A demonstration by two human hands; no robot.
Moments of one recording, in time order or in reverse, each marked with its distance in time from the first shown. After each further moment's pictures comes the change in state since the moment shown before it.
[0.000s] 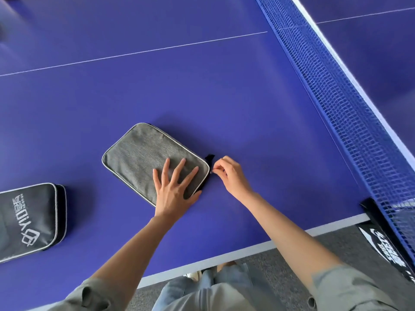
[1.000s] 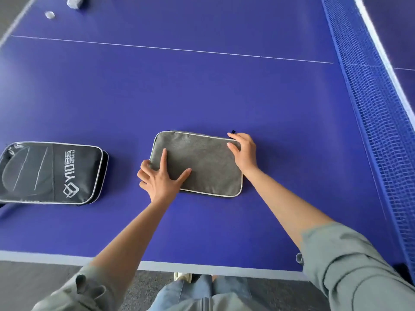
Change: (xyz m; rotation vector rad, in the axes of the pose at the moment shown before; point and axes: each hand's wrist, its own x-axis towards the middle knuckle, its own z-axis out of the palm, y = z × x) left_hand -0.016 -0.069 -0.027 -0.358 0.095 -0.959; right_hand 0.099 -0.064 0.030 0.047 -0.006 0.033
